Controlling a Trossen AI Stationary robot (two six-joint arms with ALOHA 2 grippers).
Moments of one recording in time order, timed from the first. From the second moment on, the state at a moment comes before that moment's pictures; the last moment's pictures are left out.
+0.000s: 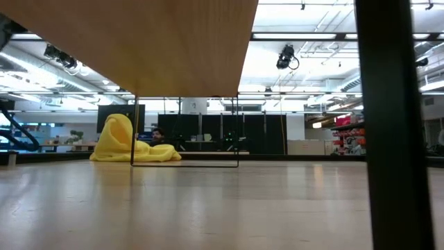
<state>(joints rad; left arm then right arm) -1.24 0.91 1.32 -0.14 0.51 0.09 -0.01 0.64 0.74 0.62 -0.45 0.75</state>
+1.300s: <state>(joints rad) -0.10 0.45 0.90 0.13 1.09 -0.40 -0.14 0.49 0.65 0.71 -0.57 0.64</state>
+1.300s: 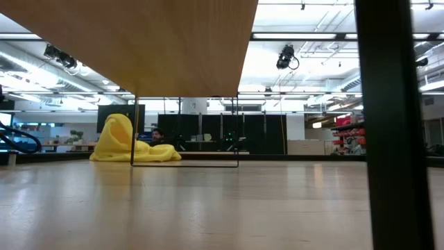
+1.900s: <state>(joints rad) -0.10 0.00 0.73 0.22 1.14 -0.41 -0.14 0.00 0.52 0.63 -0.51 0.55</state>
